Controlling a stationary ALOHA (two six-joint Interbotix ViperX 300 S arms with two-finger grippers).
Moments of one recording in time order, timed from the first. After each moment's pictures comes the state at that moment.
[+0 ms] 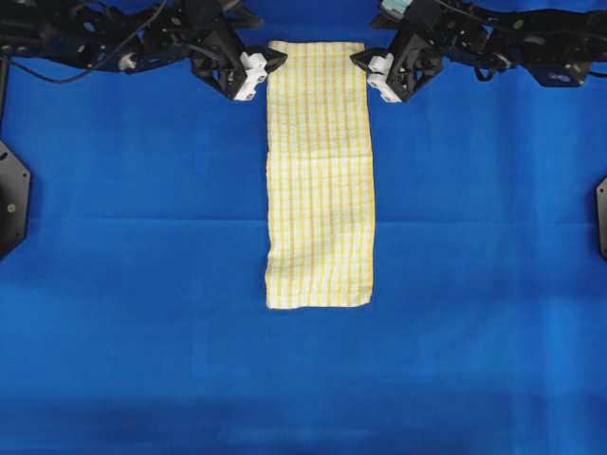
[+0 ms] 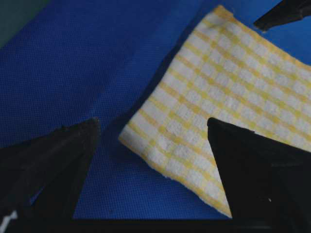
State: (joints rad) left arm 0.50 0.17 0.70 -0.06 -0.25 -0.07; right arm -0.55 0.19 0.65 -0.09 -0.15 0.24
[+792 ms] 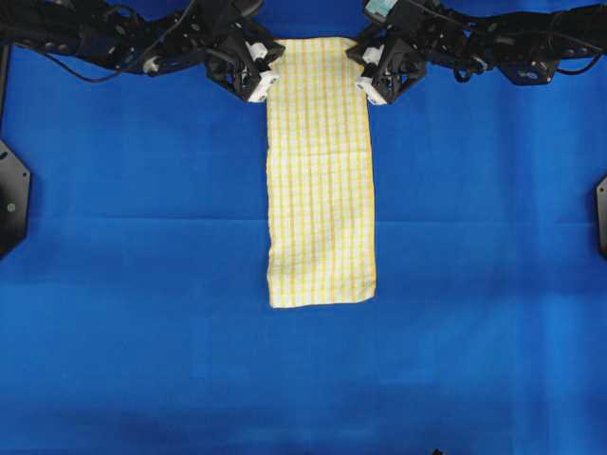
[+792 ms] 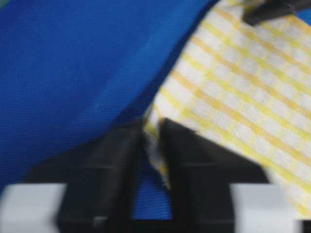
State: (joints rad) left arm 0.51 0.31 0.65 -0.06 -0.30 -0.08; right arm -0.55 0.30 0.60 -0.07 -0.18 0.24
